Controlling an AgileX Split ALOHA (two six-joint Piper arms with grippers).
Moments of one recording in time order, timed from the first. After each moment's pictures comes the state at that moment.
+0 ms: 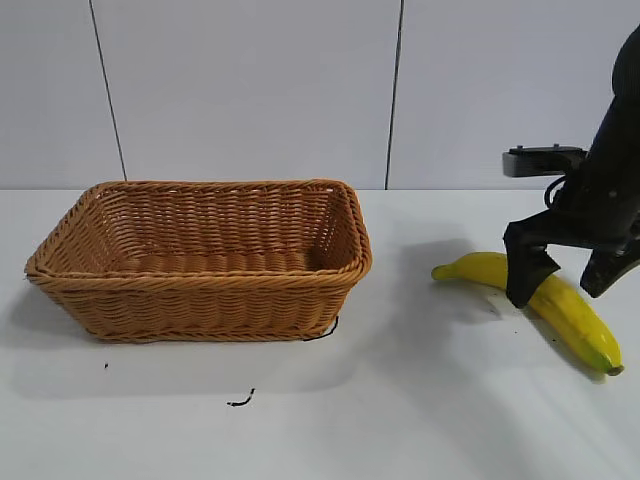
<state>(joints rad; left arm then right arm) -0.04 -0.01 -0.50 -0.02 1.07 0.03 -0.01 2.11 -1.33 0.14 0.73 -0.29</state>
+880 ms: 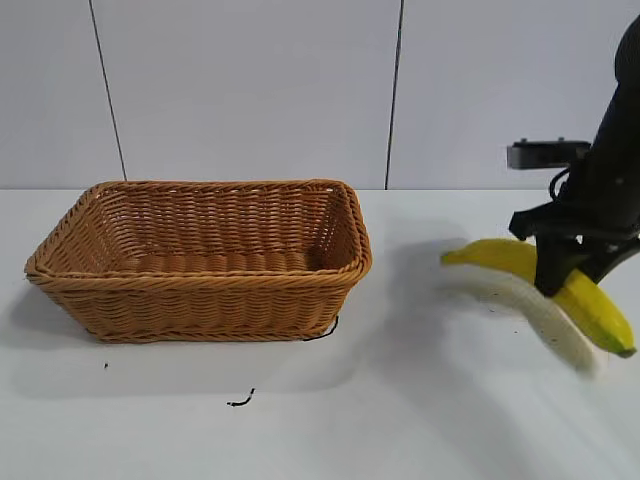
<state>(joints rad) -0.04 -0.01 -0.50 -0.02 1.07 0.03 -0.01 1.93 -1.53 0.12 1.02 -0.23</state>
